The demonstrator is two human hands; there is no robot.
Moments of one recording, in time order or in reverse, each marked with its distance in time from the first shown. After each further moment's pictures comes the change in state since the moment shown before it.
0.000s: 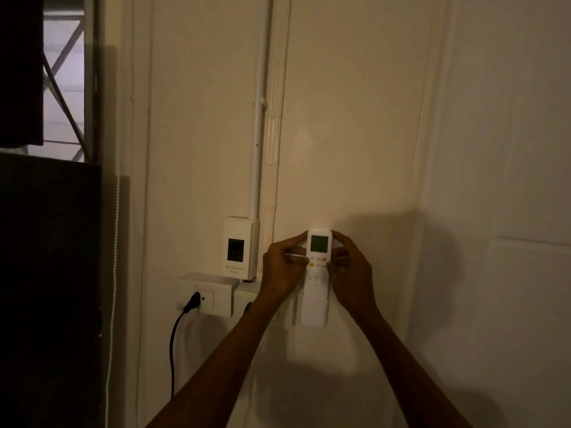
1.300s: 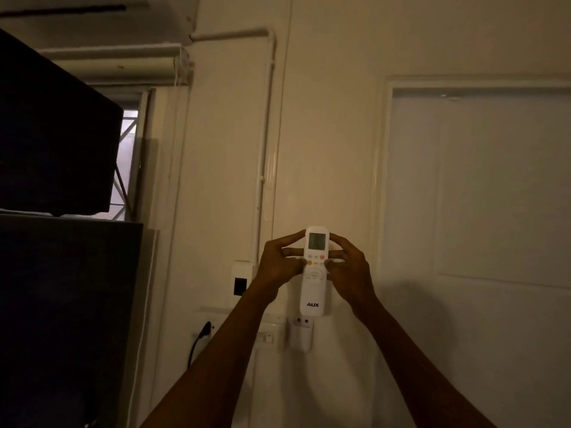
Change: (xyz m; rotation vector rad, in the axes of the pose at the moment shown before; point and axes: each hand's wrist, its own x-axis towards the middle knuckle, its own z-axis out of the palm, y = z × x) left_hand -0.037 0.177 -0.041 -0.209 -0.137 -0.126; right_hand -0.008 -0.147 -0.088 0.090 -0.033 0.063
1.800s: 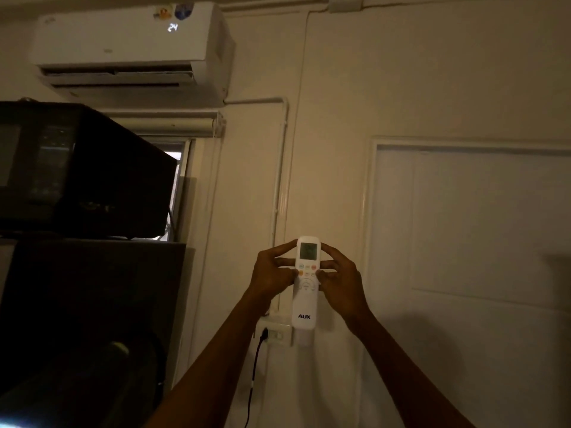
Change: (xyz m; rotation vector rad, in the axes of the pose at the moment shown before) left_hand -0.140 0.136 -0.018 0.049 0.091 0.005; right_hand -0.103 -0.148 -0.045 0.057 -0.053 -0.054
